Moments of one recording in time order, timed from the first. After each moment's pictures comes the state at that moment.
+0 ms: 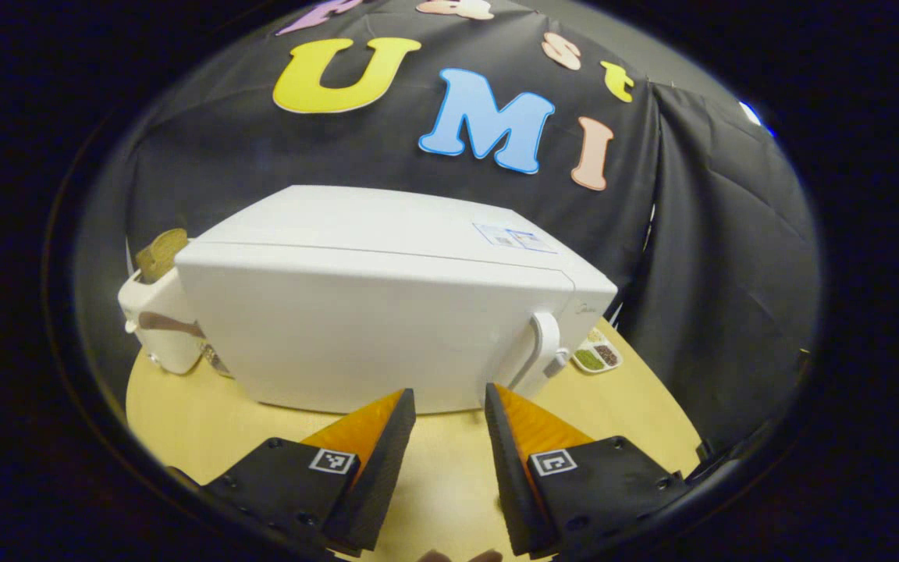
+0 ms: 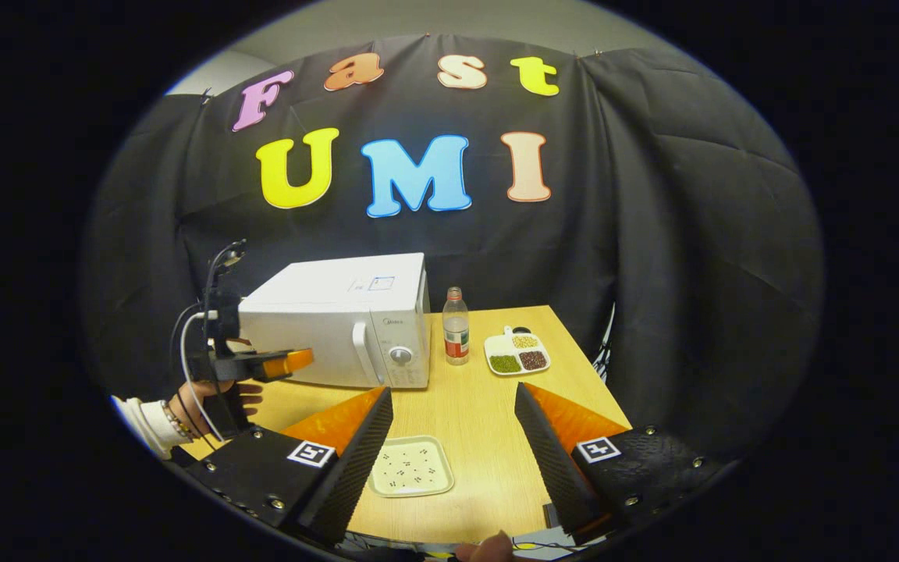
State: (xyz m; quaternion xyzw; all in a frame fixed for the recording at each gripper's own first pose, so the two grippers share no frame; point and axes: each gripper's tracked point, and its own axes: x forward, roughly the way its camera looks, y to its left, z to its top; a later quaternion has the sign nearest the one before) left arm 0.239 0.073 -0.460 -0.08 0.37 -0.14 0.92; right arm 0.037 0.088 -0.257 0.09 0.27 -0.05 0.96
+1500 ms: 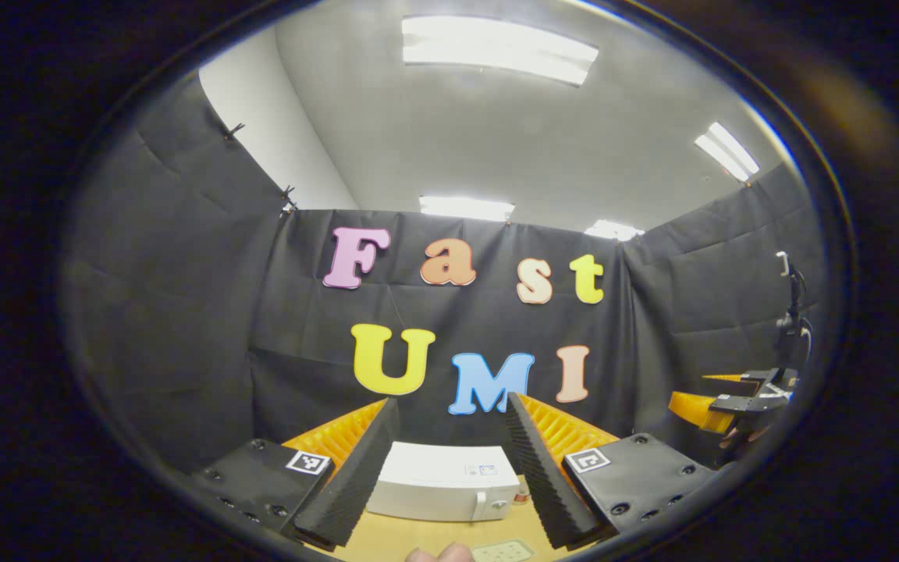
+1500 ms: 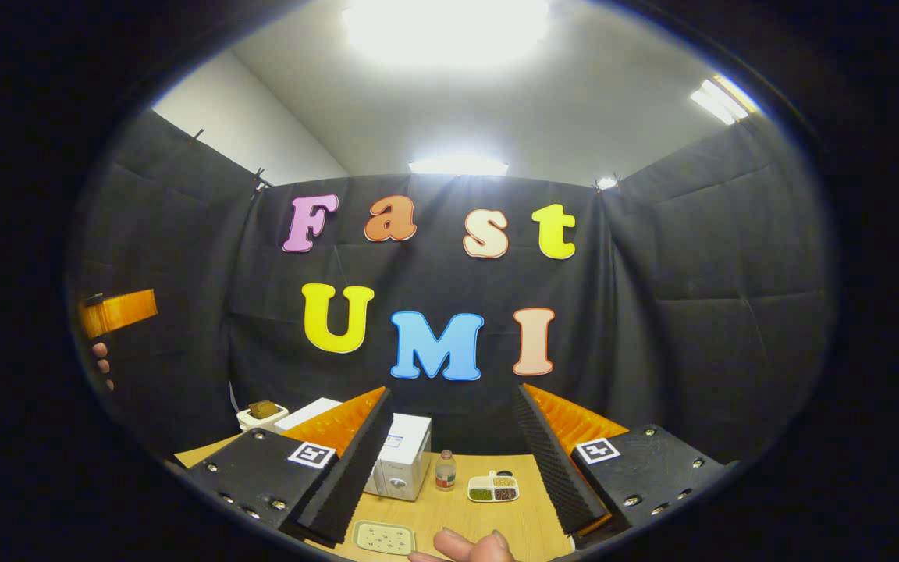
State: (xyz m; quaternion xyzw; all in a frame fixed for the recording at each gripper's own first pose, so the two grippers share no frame) left arm 0.031 0.079 0.075 -0.01 -0.02 -0.02 1.00; right arm 0.011 0.010 0.020 0.03 0.01 -0.01 1.00
